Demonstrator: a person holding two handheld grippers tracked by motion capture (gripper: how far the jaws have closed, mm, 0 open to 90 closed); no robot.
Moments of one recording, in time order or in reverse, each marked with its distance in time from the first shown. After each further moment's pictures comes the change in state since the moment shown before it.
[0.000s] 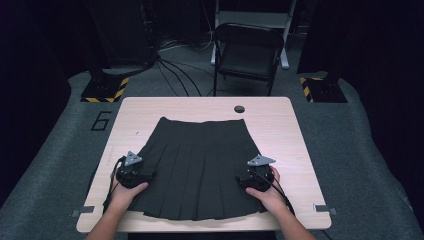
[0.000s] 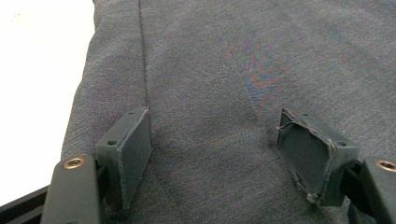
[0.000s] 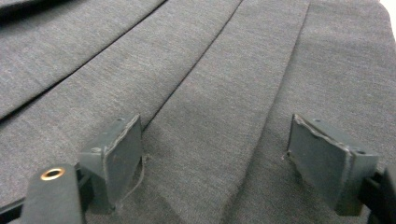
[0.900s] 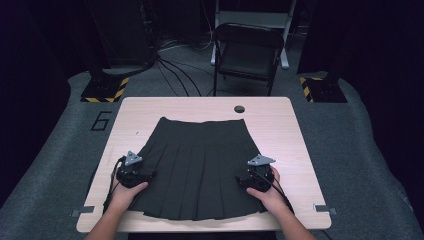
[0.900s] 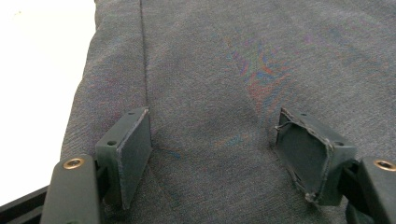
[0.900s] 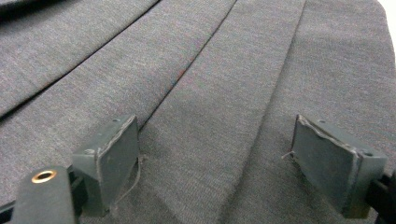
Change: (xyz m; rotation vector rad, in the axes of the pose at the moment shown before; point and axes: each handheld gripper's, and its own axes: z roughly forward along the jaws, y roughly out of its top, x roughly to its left) left arm -0.001 0.000 0.000 -0.003 0.008 -0.008; right arm 0.000 0.000 0.000 0.010 -0.004 0.015
